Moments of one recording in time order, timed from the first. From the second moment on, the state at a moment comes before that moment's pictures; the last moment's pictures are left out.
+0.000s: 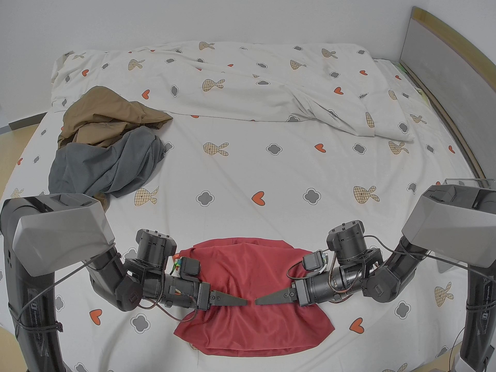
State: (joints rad) left arm -0.37 2.30 -0.72 -0.79 -0.94 -0.33; right arm 0.53 2.28 -0.83 -0.72 0.83 0.44
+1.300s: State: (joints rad) left arm -0.37 2.10 -0.71 -0.66 -0.94 -0.43; right arm 0.53 2.09 -0.80 -0.61 0.83 0.45
